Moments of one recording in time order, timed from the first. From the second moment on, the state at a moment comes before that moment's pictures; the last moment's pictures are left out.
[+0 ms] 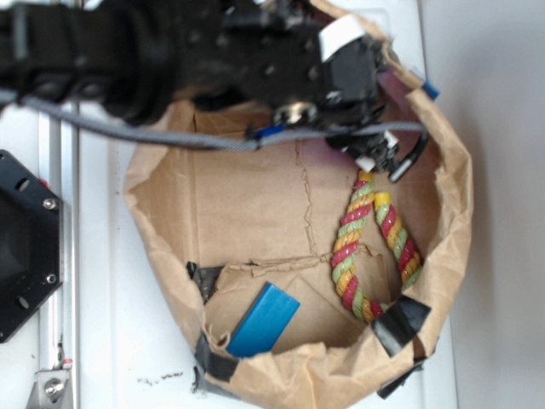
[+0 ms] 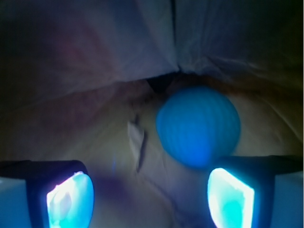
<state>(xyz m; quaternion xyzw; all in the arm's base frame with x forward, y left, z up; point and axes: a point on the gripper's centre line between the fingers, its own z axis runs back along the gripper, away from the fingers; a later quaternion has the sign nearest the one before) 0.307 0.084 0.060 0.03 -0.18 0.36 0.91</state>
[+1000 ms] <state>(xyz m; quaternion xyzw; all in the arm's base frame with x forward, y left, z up) 0.309 0.085 0.056 0.10 -0.19 0.40 0.89</state>
